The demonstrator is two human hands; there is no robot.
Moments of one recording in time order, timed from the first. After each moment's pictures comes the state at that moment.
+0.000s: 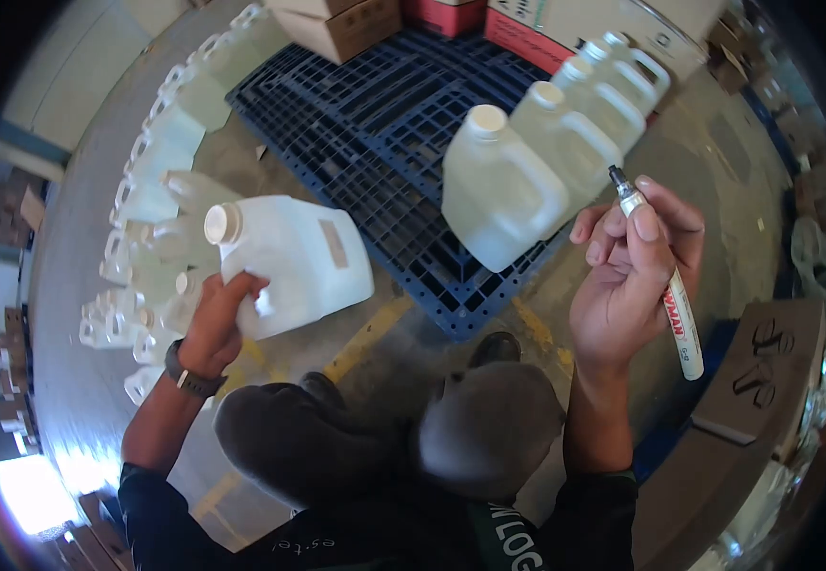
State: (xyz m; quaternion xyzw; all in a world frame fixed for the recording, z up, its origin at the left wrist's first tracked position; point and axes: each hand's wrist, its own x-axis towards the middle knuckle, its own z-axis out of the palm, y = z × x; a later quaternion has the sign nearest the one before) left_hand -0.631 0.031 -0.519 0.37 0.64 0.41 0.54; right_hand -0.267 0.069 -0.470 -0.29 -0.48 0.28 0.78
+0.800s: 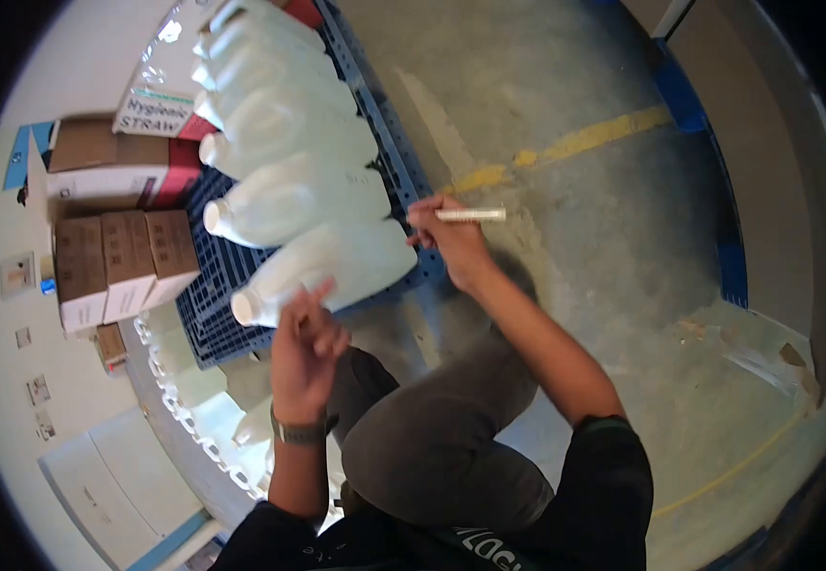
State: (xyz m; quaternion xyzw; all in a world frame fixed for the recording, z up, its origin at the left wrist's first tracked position) left_hand -0.452 0.073 -0.512 0.31 0.44 0.18 0.82; right_hand -0.289 -0.025 -0.682 -0.39 0.01 0.39 0.83
